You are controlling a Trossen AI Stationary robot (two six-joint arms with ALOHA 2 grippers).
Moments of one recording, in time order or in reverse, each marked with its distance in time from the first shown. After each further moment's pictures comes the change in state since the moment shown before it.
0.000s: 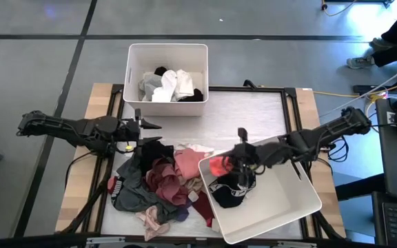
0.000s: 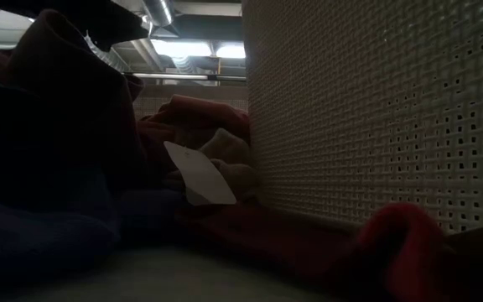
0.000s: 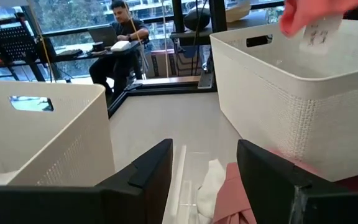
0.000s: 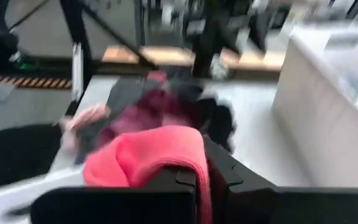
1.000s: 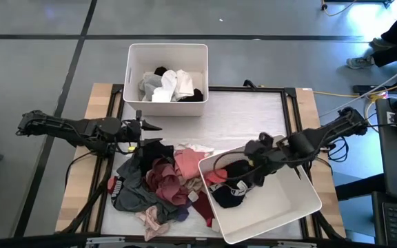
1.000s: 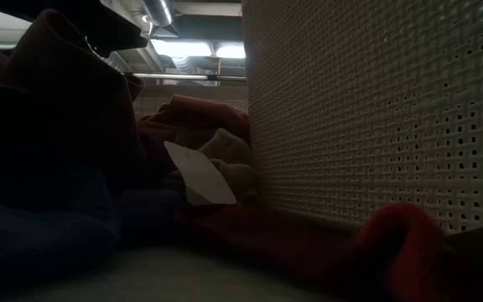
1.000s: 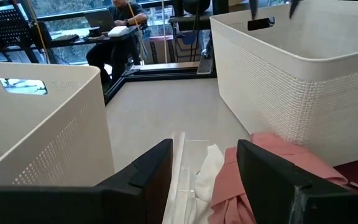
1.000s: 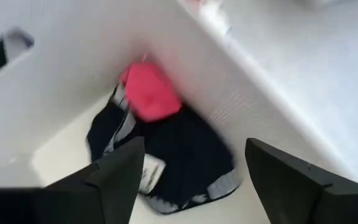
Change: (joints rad) left arm 0.000 0.018 0.000 -0.042 0.000 -0.022; right arm 0.022 0.067 0.205 -0.800 -0.082 0.557
